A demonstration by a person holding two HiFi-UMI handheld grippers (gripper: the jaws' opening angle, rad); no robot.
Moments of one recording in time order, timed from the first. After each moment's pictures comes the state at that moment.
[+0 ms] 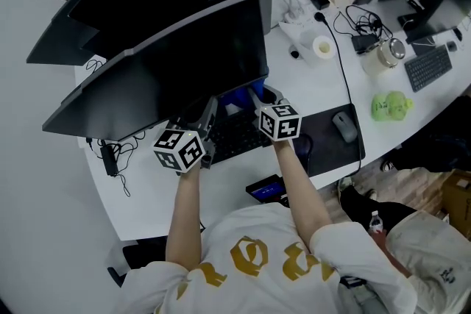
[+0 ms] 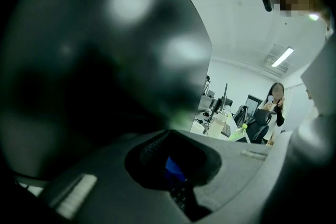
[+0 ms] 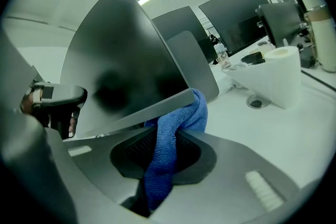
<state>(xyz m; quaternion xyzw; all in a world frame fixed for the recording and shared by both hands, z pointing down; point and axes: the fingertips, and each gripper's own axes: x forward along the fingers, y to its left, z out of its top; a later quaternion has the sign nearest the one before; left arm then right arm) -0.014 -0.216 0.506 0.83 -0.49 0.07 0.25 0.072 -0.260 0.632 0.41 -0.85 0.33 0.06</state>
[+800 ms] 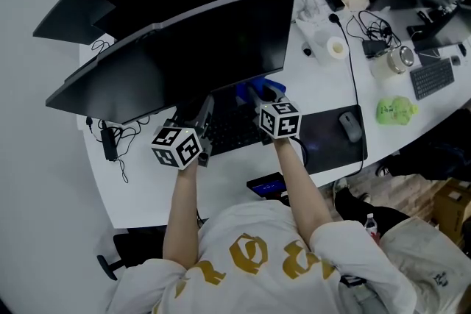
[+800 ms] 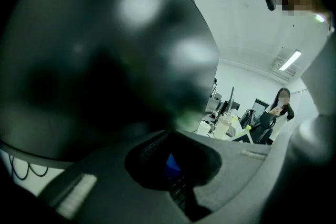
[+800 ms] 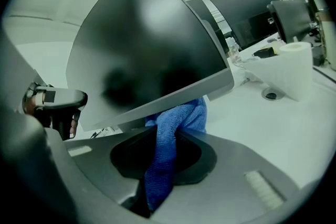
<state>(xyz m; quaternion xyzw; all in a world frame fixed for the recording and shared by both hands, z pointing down) -0.061 -0.187 0.514 0.80 -0.53 0.06 0.27 0.034 -0.239 0.634 0.37 -0.86 0.32 0.09</state>
